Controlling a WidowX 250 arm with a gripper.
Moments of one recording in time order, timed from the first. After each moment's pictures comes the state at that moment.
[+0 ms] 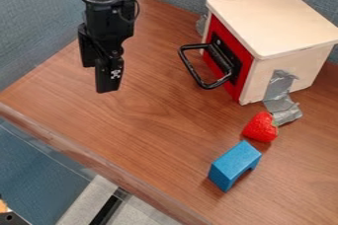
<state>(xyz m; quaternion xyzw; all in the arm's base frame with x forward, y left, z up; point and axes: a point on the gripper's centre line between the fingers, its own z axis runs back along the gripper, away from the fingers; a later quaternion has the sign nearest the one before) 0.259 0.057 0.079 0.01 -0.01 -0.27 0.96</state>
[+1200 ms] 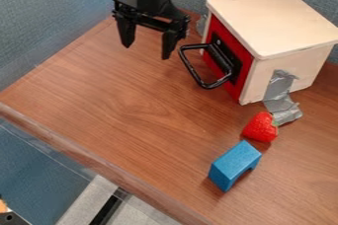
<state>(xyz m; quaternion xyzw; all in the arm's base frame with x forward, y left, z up) 0.337 0.037 0.091 0.02 -0.08 0.11 0.99</state>
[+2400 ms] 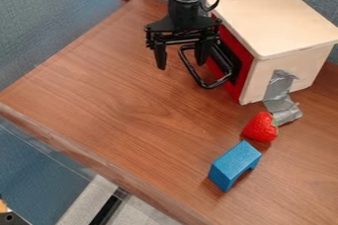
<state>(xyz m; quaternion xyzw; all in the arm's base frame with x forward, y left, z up) 0.366 -0.001 0.067 -0.03 -0.09 0.37 0.93</state>
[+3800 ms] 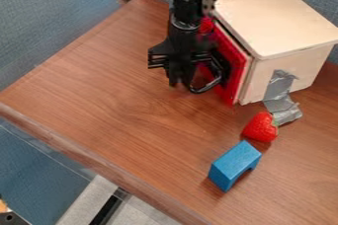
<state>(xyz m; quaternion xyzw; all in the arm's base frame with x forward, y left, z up) 0.363 0.006 0.024 0.00 -0.05 0.39 0.92</state>
